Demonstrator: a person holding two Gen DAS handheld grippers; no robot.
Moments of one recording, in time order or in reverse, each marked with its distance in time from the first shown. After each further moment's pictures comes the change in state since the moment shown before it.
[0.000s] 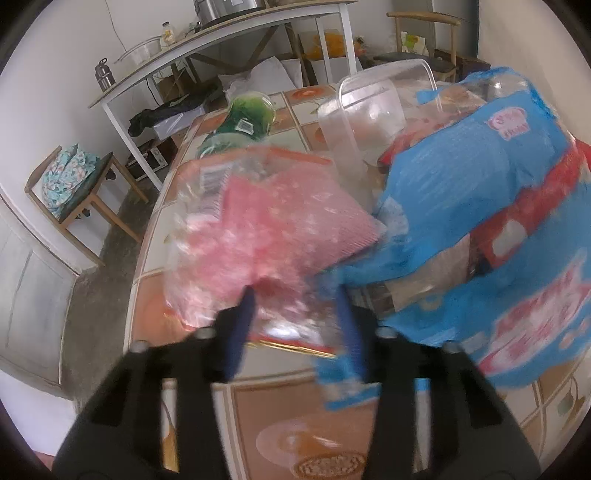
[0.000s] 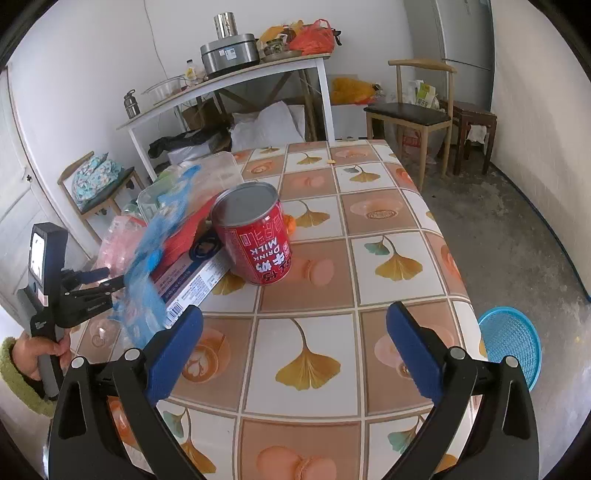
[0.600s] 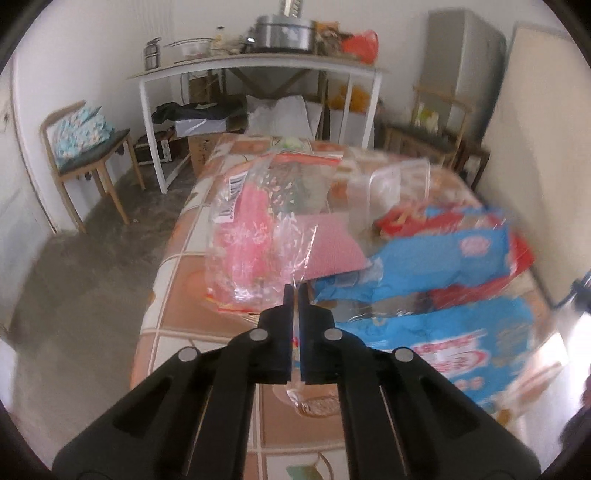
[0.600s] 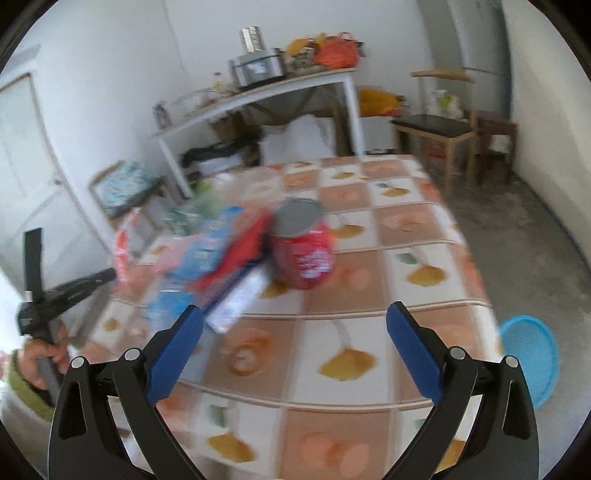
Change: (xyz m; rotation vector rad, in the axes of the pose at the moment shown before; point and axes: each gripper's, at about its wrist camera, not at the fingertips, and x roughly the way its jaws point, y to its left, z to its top) left arm -0.095 0.062 -0.034 -0.297 -0.177 -0.151; right arm -0.030 0.020 -0.001 -0.010 -0.044 0.169
